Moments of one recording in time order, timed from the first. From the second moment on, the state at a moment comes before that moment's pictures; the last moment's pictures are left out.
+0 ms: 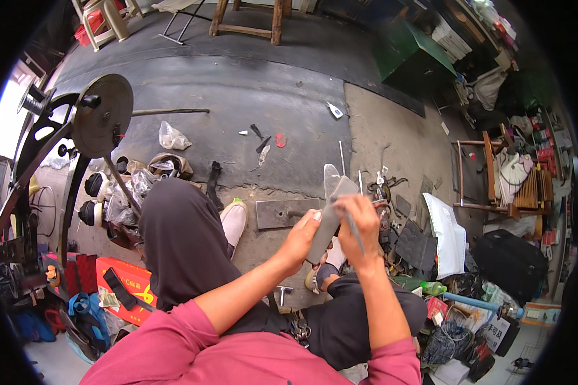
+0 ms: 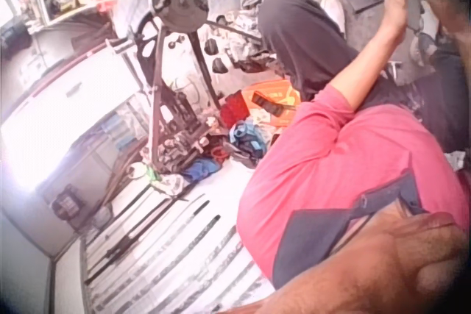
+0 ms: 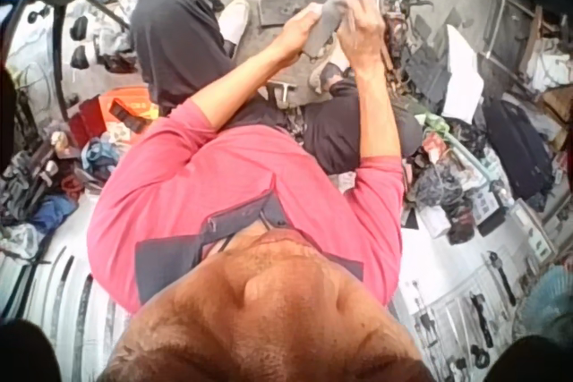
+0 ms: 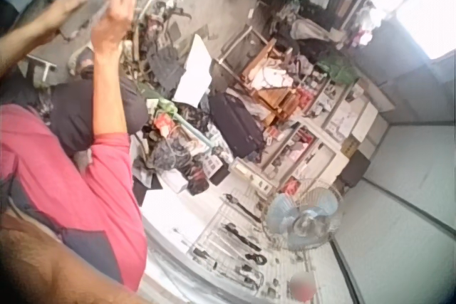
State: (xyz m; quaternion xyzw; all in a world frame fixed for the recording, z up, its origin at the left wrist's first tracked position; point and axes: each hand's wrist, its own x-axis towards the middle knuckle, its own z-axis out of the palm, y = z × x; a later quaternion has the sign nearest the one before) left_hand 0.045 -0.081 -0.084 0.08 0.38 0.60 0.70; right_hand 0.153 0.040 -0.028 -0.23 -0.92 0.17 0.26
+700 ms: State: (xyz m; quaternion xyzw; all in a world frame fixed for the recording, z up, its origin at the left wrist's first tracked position) left_hand 0.047 -0.080 -0.086 0.06 0.38 0.58 0.72; right_hand 0.162 0.049 -0.028 -0.33 -0.89 0.17 0.26
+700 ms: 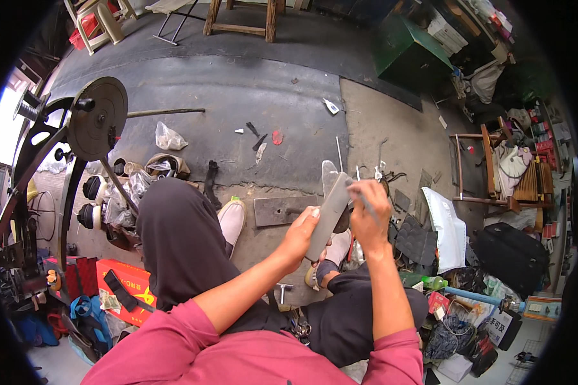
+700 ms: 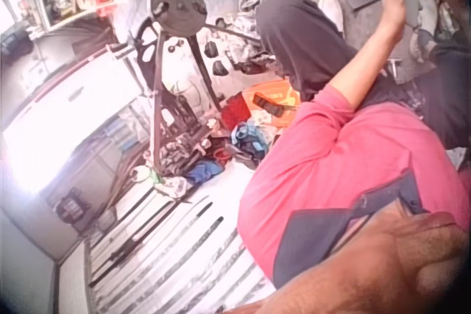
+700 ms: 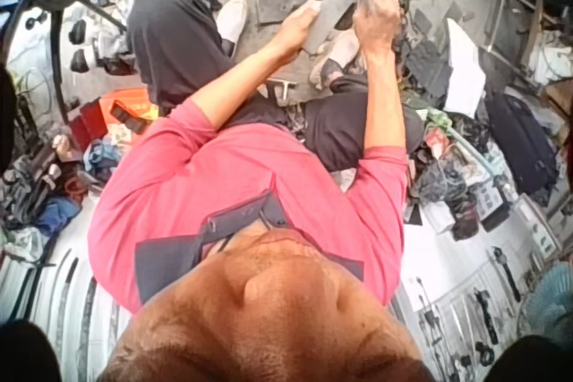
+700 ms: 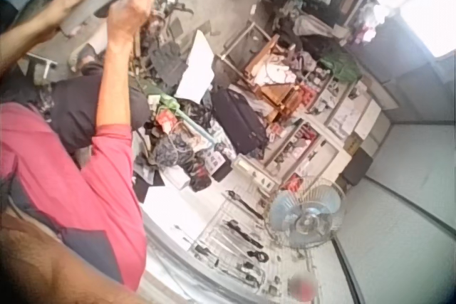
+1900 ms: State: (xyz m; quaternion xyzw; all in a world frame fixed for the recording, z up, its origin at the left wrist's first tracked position) left_hand 0.045 -0.081 -0.084 0.08 0.38 0.59 0.71; right_hand 0.164 0.045 -0.027 -0.31 -0.90 0.16 0.27
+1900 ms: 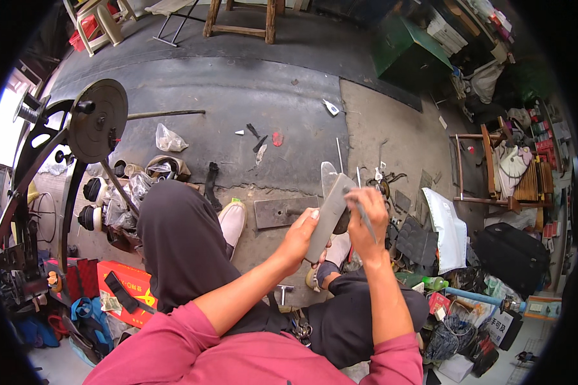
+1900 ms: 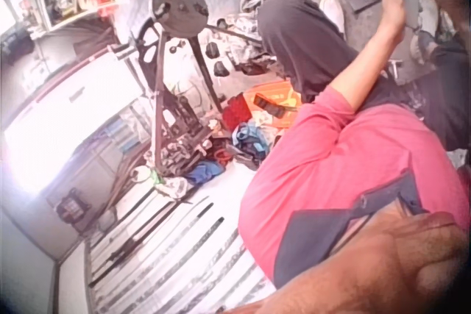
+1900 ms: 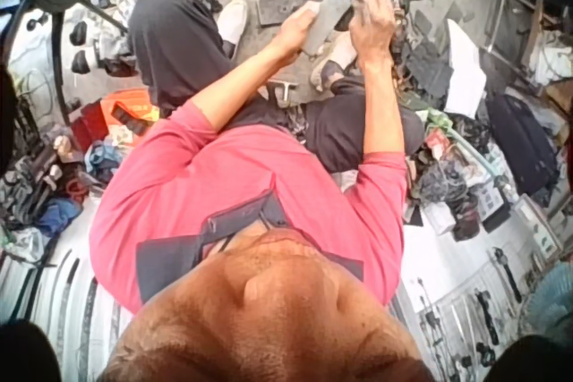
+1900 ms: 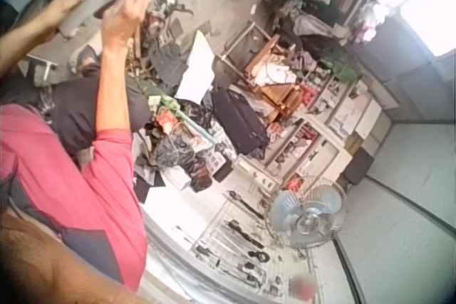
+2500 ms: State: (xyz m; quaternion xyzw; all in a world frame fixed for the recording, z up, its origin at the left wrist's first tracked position) left_hand 0.048 -0.083 -0.087 0.06 0.38 0.59 0.71; right_hand 0.171 0.045 -0.035 -0.30 -0.91 0.15 0.25
